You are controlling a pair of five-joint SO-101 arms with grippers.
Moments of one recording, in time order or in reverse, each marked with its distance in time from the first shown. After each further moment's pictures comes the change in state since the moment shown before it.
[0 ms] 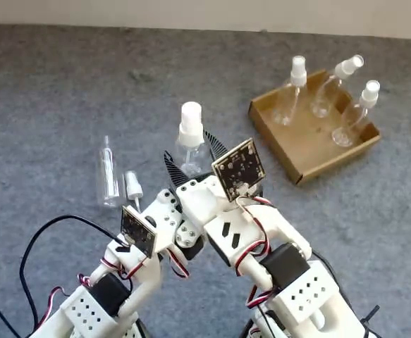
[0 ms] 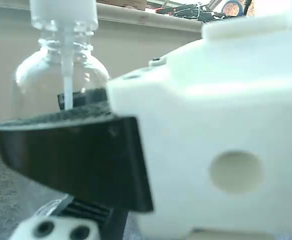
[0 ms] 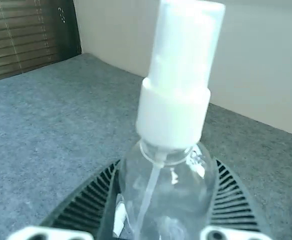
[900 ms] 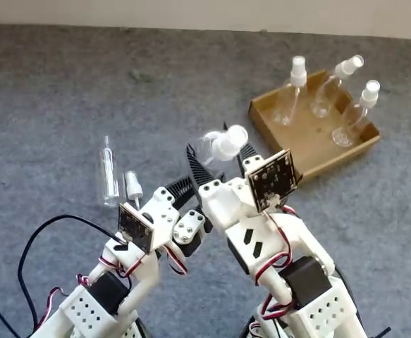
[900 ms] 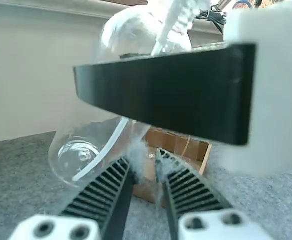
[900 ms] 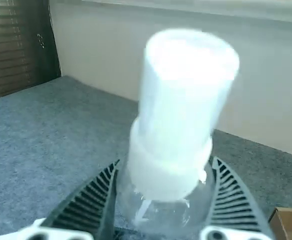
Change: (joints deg) left arm -1.2 0.0 0.0 0.0 0.1; right arm 5.0 -9.4 -0.1 5.5 0.2
